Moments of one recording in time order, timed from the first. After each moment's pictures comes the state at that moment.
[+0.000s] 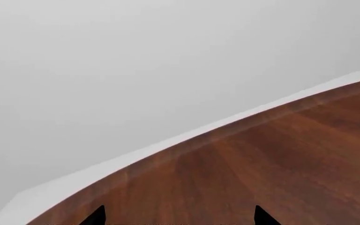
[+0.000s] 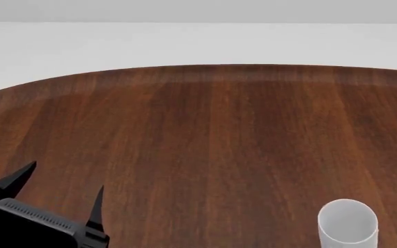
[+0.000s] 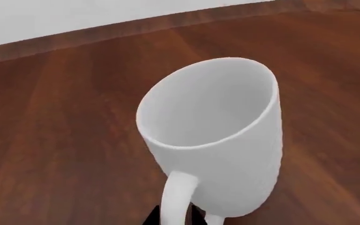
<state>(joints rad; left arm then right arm) -0.24 -0.34 0.33 0.54 -0.11 -0.65 -0.15 0.37 0.16 -0.03 0.79 0.32 -0.12 0.18</state>
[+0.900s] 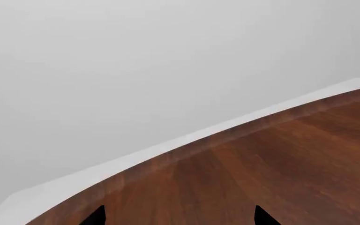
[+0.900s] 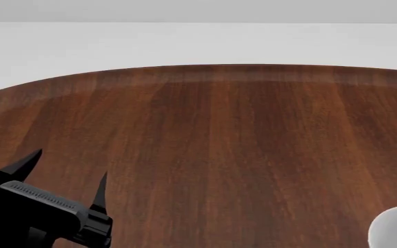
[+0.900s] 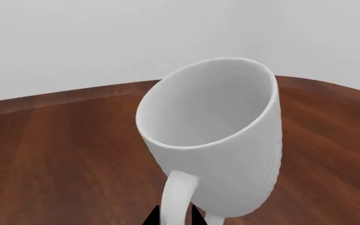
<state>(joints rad) -0.32 -0.32 0.33 0.41 -0.14 -0.58 -0.13 -0.21 0.26 0.01 -0.32 0.31 0.18 0.52</state>
